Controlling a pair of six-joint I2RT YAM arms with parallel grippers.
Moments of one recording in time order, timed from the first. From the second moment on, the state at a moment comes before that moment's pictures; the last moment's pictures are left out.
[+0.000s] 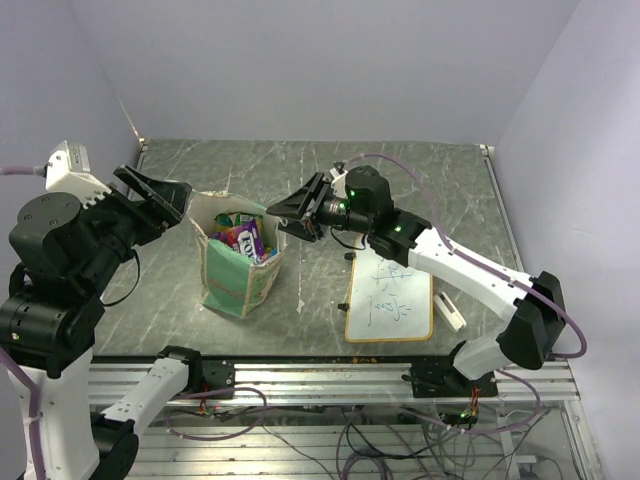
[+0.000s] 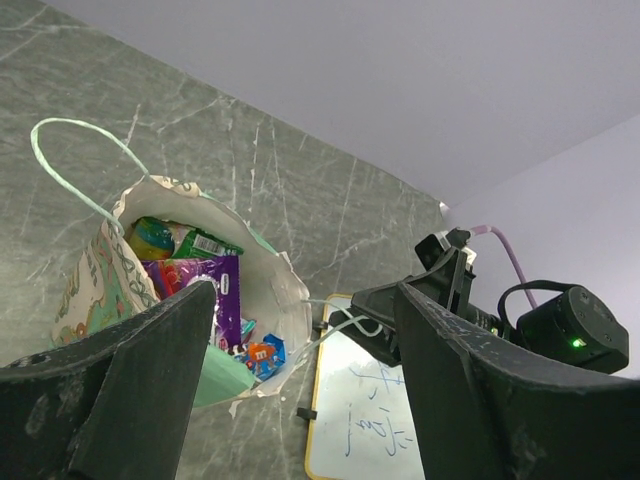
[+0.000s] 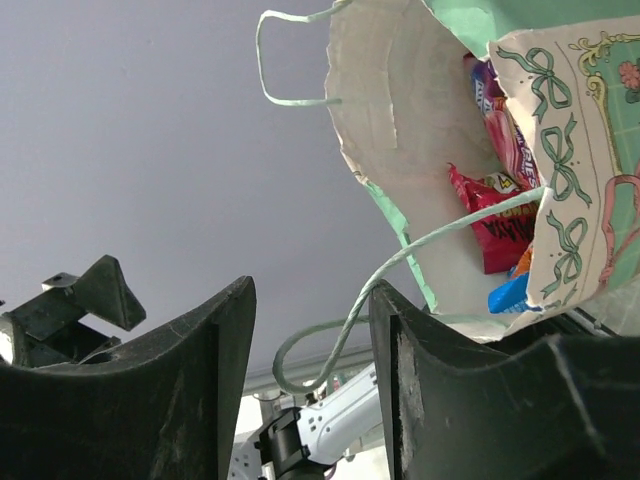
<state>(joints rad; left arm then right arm) -0.20 0.86 1.72 -1.04 -0.04 -0.67 0.83 1.47 1.27 -0.05 -0.30 1.42</state>
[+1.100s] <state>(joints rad) -0.20 0.78 1.67 -1.13 -0.04 -0.77 0.86 1.60 1.40 0.02 -0.26 1.42</state>
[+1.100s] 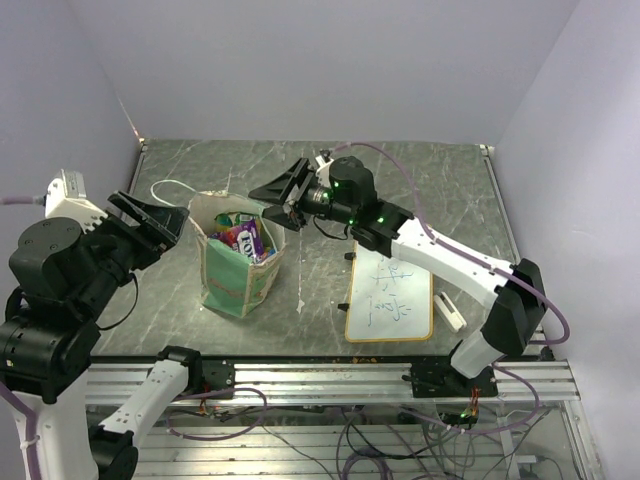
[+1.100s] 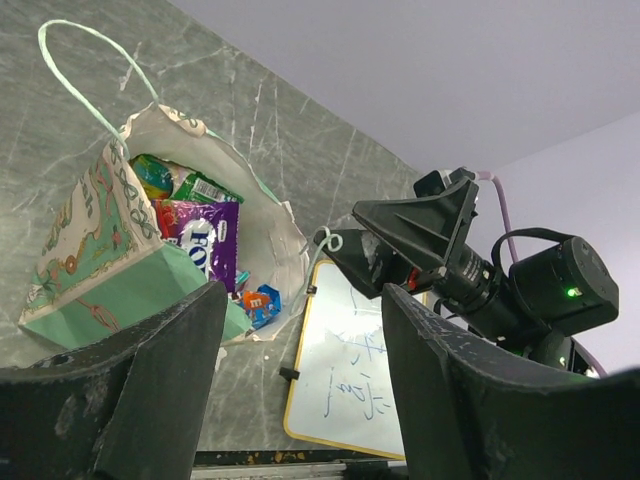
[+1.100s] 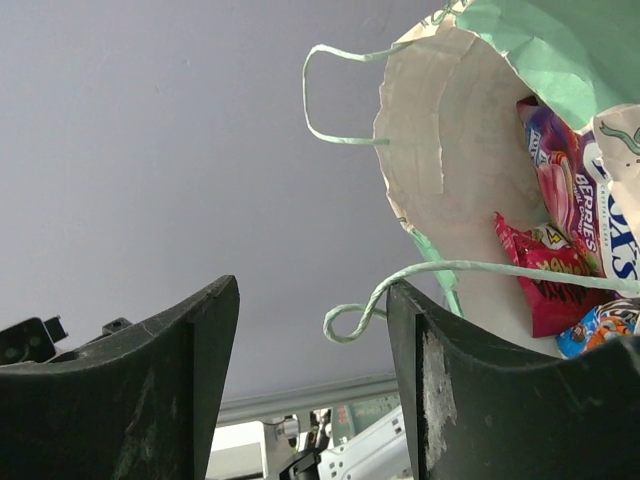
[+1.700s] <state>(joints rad) -0.20 0.78 1.67 -1.18 -0.02 -0.79 0.99 1.69 1.47 0.05 -0.17 1.29</state>
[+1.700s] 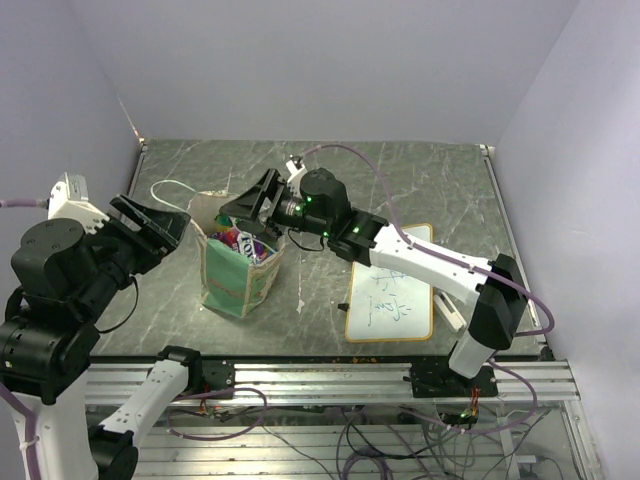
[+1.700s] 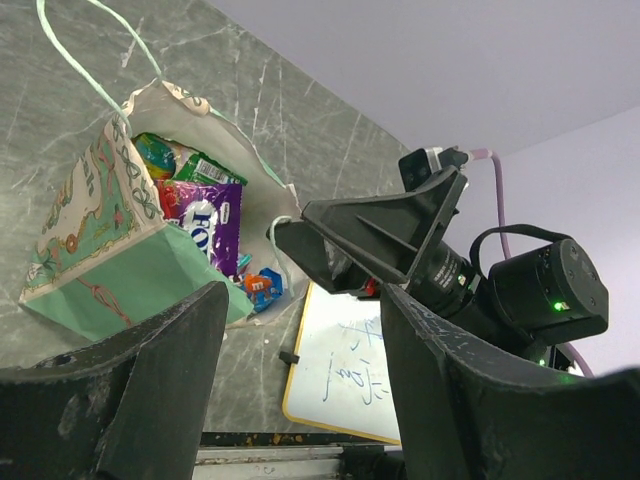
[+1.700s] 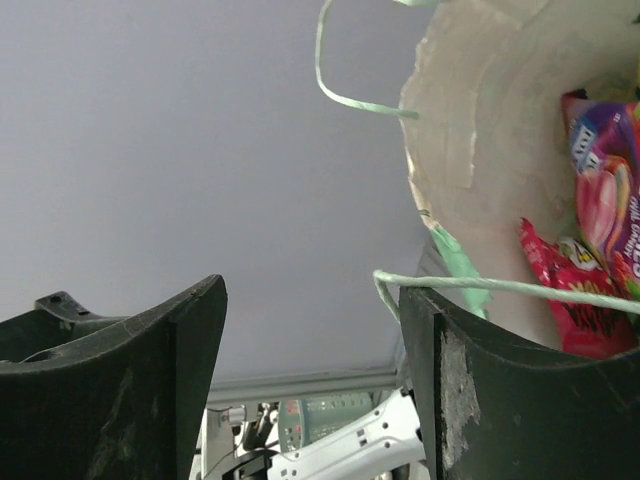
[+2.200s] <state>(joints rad) -0.20 0.80 1.70 -1.20 -0.02 -0.77 0.98 1.69 1.51 0.14 -0.12 1.28</state>
